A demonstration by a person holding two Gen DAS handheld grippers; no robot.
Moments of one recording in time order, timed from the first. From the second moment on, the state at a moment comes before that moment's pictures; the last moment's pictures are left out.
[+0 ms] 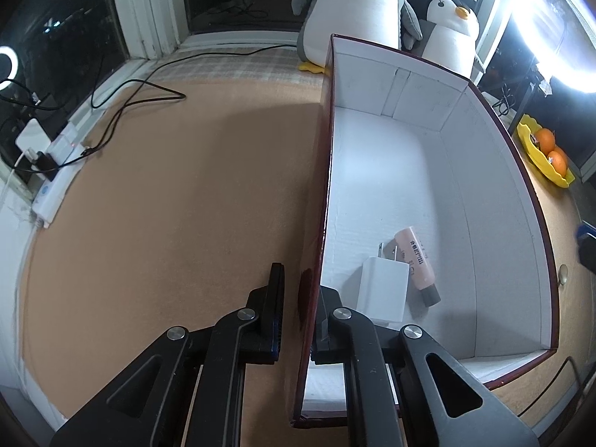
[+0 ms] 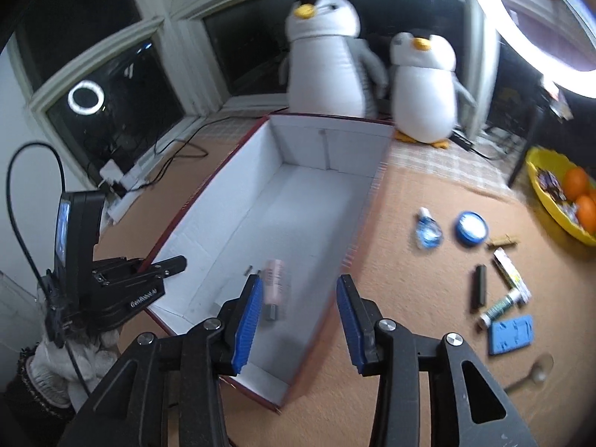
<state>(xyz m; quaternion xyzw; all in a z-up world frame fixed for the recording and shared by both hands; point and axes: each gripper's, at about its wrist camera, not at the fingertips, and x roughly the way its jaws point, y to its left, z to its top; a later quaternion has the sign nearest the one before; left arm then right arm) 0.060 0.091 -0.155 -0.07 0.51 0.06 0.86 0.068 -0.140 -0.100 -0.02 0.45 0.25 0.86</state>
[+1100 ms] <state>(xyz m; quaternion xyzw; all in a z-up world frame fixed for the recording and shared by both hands) 0.058 0.090 -0.160 -0.07 0.52 0.06 0.85 0.098 -0.365 -0.214 0.12 0.57 -0.06 0.81</state>
